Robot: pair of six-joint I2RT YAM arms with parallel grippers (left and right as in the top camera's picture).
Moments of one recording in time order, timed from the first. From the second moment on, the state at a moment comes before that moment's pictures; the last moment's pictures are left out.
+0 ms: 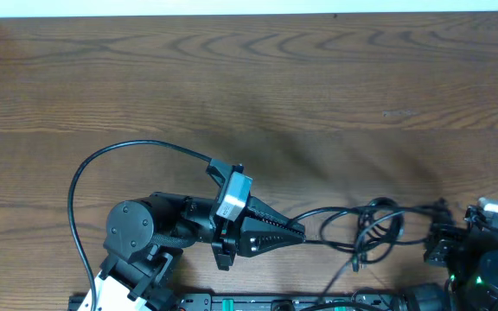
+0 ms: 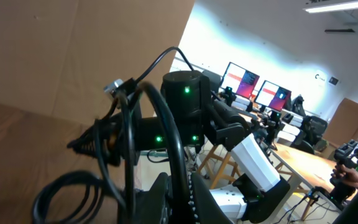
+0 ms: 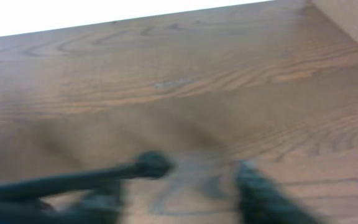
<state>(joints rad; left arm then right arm) -0.59 0.80 0.68 0.51 1.15 -0.75 0.14 0.24 0.76 -0.99 0.26 0.20</state>
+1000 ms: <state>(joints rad) -0.61 0.94 0.69 0.31 0.97 -0.71 0.14 0.24 0.76 -0.89 -0.25 0.07</state>
